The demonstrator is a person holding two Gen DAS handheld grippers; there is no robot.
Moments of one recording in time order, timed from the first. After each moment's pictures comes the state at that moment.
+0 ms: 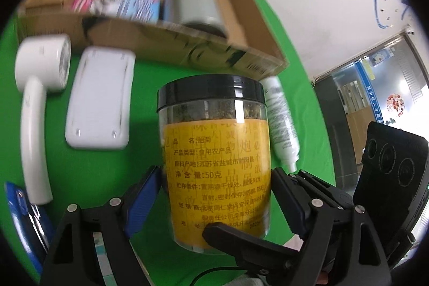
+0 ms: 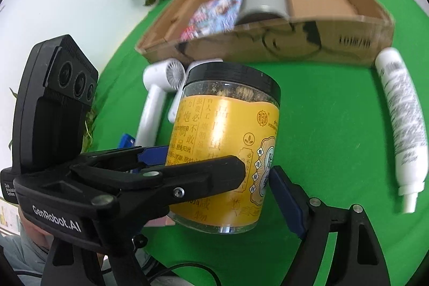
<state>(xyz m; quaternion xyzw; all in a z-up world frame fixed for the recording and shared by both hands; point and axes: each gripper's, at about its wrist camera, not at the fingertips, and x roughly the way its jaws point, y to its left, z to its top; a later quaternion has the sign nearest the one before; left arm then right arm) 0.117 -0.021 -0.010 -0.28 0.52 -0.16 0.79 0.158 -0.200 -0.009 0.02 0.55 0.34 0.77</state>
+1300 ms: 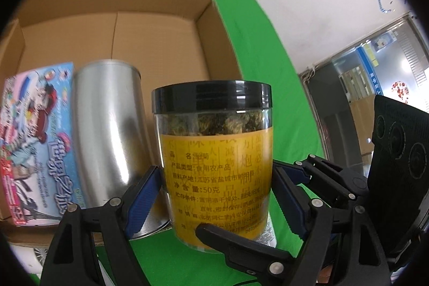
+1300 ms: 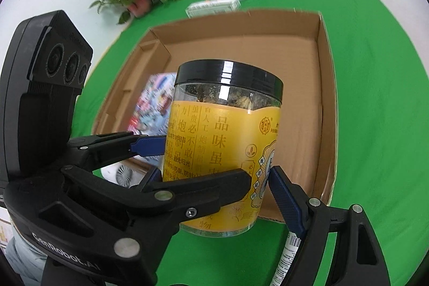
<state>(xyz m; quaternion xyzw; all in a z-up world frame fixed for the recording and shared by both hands) 0.333 -0.059 0.019 -0.22 0.57 -0.20 0.77 0.393 -0.215 0.042 -0.03 0.59 0.30 0.75</state>
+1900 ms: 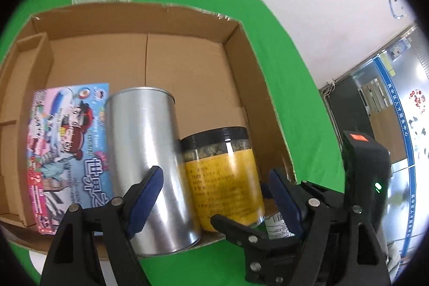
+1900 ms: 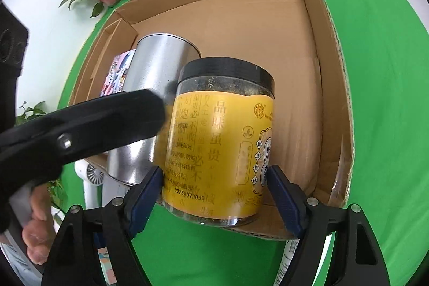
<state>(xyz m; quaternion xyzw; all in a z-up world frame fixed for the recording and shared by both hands) 0.319 -0.036 0.035 -0.19 0.53 -0.14 0.81 0.399 -0.221 -0.022 -0.01 0.63 0.26 0.73</state>
